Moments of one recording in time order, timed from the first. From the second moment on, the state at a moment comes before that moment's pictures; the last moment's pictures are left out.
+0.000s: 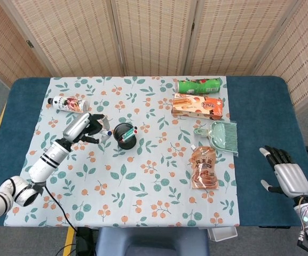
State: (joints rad) left arm -0.92 -1.35 -0.05 -1.19 1.43 1.12 -0.99; right arm 0.23 -1.07 0.02 -1.53 -1.45 1.19 0.09
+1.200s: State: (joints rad) left arm -0.95 -1.57 -0.38 -1.16 1.10 0.72 -1.00; right arm 0.19 -1.05 0.02 -1.52 -1.48 1.27 0.16
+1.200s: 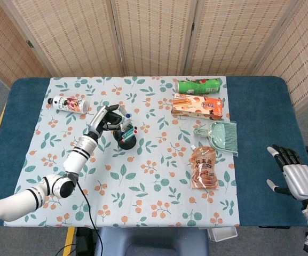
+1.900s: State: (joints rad) left arm -0.92 -1.66 -0.28 -0.97 1.38 0.73 -1.26; right arm 0.19 -1.05 0.02 -1.52 -1.49 1.28 0.15
